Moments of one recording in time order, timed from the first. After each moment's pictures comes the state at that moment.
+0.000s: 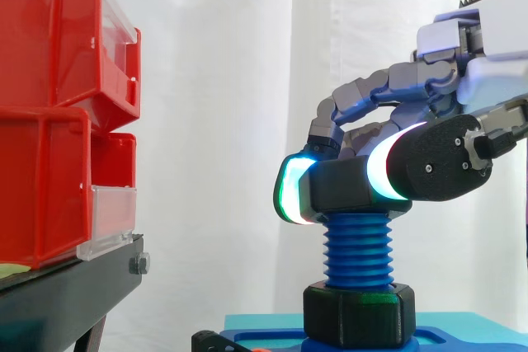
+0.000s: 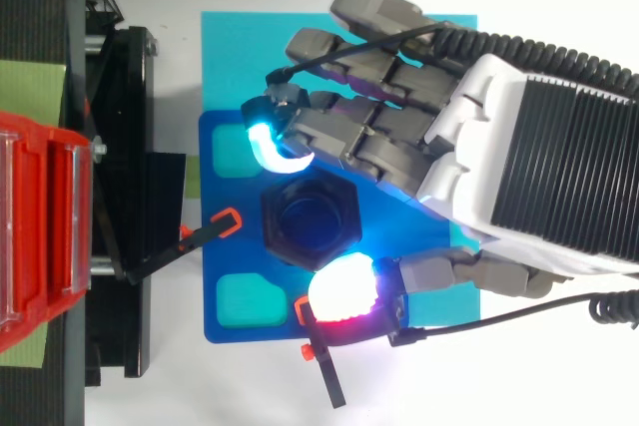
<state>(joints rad) 0.28 -2.11 -1.30 -2.88 -1.12 -1.36</state>
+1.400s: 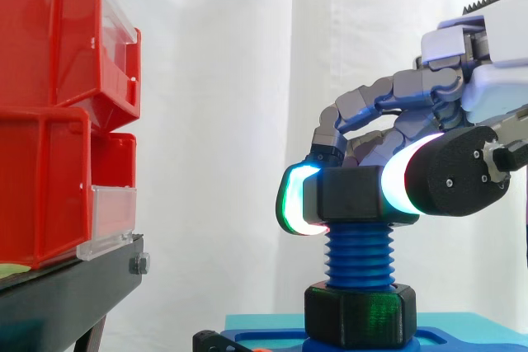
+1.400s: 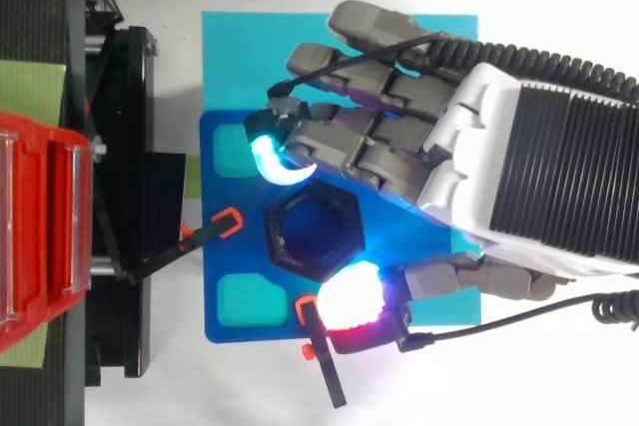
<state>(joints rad) 0.27 -2.11 -1.30 -2.91 -1.15 -1.36</state>
